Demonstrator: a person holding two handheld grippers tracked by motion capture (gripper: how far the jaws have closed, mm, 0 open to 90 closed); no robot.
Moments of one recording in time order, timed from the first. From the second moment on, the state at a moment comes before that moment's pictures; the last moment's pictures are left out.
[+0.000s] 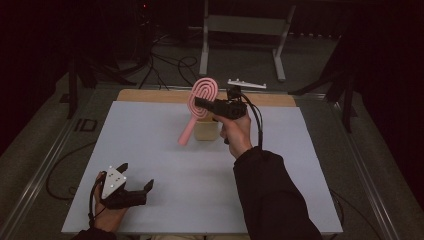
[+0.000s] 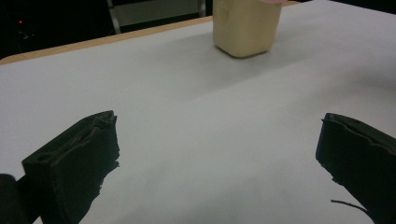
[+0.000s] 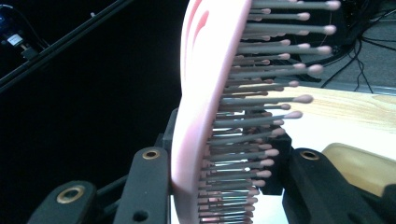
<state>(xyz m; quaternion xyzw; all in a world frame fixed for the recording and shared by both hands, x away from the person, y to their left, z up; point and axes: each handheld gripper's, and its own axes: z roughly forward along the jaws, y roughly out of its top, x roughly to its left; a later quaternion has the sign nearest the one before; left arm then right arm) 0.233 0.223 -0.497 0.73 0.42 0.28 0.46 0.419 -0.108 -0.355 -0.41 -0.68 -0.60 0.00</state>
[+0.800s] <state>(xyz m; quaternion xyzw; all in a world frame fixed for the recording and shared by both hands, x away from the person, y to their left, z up) 0.232 0.223 -0.497 0.73 0.41 0.28 0.47 0.437 -0.112 -0.353 -0.43 -0.67 -0.60 -0.01</state>
